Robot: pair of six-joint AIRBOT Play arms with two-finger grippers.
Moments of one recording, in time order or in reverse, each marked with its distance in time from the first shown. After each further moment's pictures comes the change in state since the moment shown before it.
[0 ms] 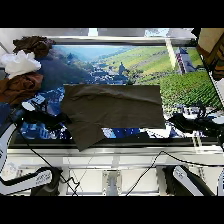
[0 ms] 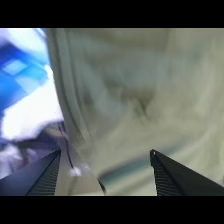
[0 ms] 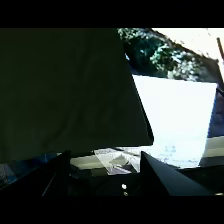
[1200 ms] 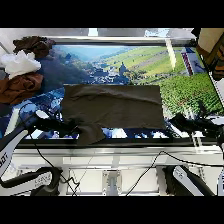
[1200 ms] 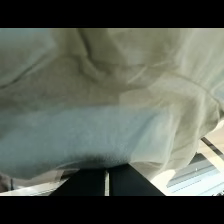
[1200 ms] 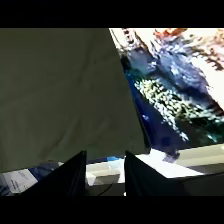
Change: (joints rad) left arm -0.164 0.002 -0.167 -0.154 0.106 -0.079; right arm 0.000 -0.003 -0.027 0.011 -0.043 0.005
